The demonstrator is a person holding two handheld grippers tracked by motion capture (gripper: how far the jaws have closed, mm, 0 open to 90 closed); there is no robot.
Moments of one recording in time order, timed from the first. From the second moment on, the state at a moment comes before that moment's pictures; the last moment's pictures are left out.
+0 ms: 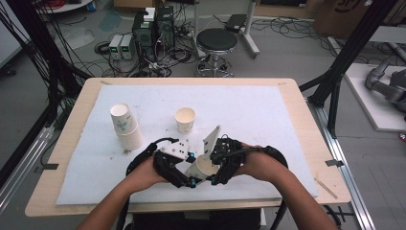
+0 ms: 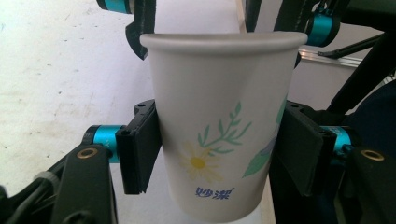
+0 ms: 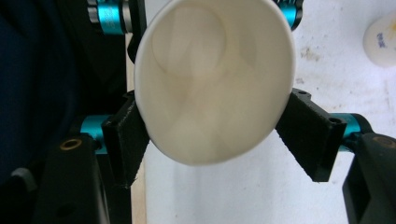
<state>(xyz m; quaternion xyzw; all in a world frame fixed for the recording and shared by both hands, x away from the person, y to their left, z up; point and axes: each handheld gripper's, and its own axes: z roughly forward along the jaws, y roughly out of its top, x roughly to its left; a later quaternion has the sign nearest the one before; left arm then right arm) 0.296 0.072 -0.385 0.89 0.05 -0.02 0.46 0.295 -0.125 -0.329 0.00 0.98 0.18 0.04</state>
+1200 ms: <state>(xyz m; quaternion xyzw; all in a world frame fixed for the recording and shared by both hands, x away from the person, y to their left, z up) 0.300 0.138 -0.419 0.78 0.19 0.07 0.59 0.283 -0.266 -0.385 0.26 0.82 0.50 0.14</state>
